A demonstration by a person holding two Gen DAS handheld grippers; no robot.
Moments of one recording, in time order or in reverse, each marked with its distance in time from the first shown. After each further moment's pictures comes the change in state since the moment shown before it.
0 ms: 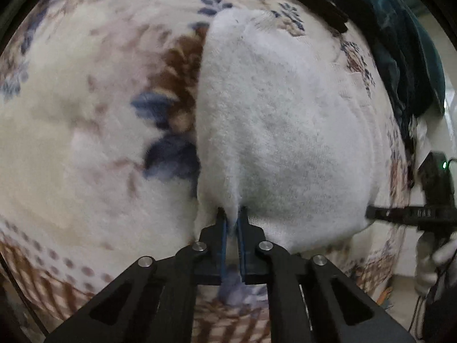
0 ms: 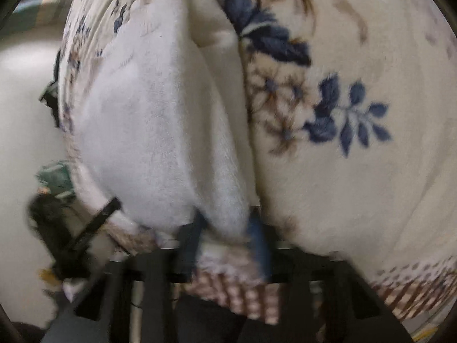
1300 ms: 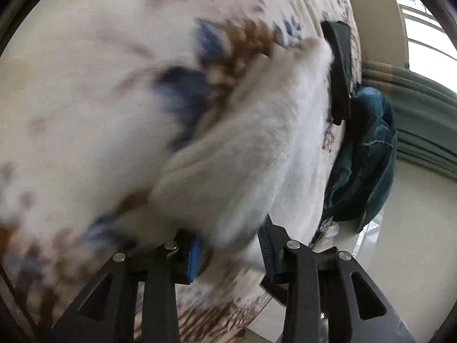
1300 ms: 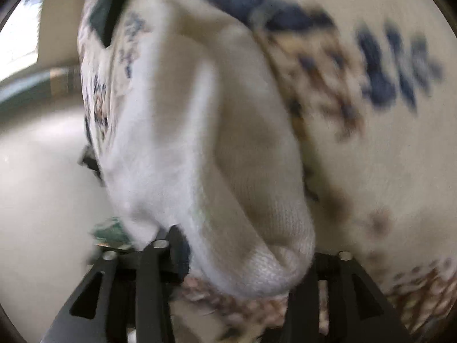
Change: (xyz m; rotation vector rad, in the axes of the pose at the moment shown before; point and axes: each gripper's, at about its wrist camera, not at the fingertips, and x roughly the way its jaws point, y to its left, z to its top) left arm 0.034 0.058 -0.043 -0.676 -0.055 -0.494; right arm 0.039 0.036 0.002 0.329 -0.105 0.370
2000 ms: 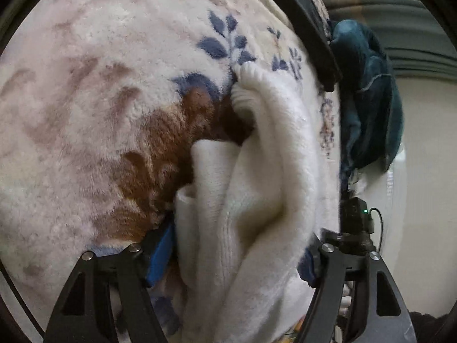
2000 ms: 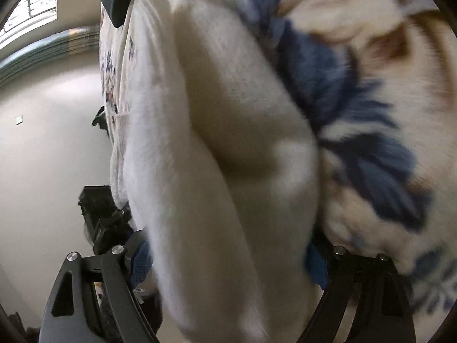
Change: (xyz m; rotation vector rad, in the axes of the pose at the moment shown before) left arm 0.061 -0.069 0.109 0.434 0.150 0.052; right arm 0.033 0.025 0.127 -0.245 0.152 0.040
